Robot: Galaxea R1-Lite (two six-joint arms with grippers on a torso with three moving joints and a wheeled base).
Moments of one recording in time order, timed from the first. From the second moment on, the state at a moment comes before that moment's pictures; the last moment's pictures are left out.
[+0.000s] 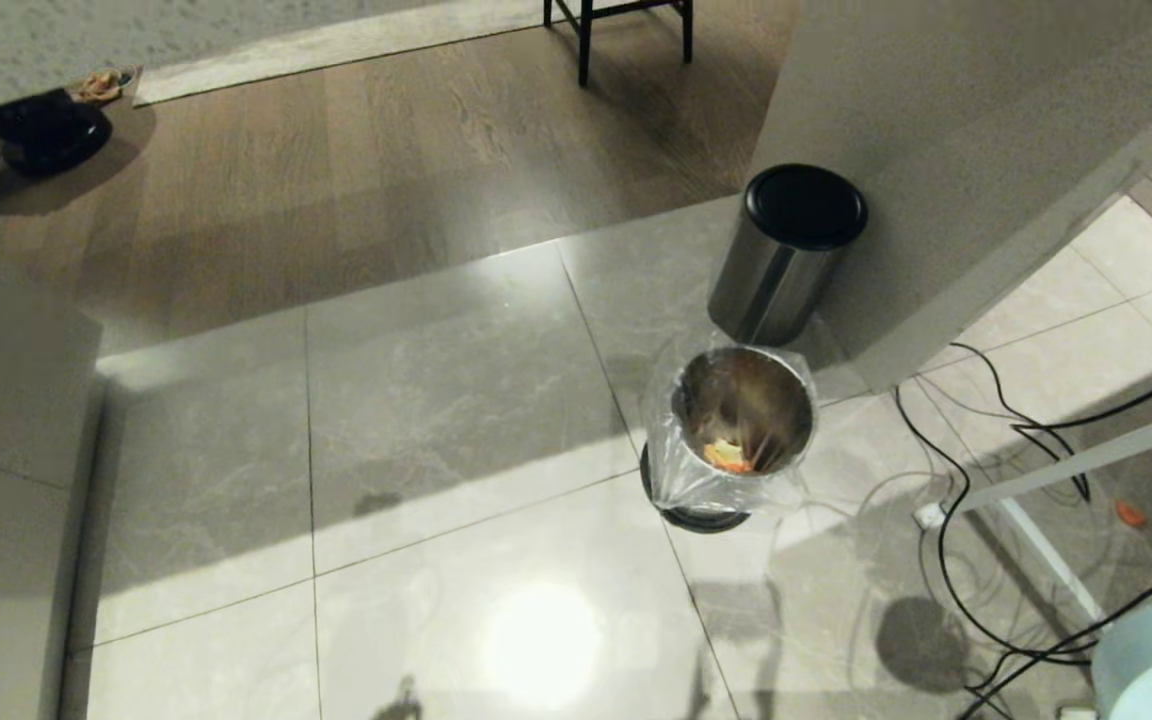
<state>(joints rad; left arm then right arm) 0.00 0.00 0.00 -0.01 0.02 -0.06 -0.01 0.00 0.00 -0.13 -0.08 -0.06</state>
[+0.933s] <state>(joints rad) 0.00 0.00 0.00 -0.01 0.02 -0.07 -0.01 0.00 0.00 -0.13 -0.08 -0.06</state>
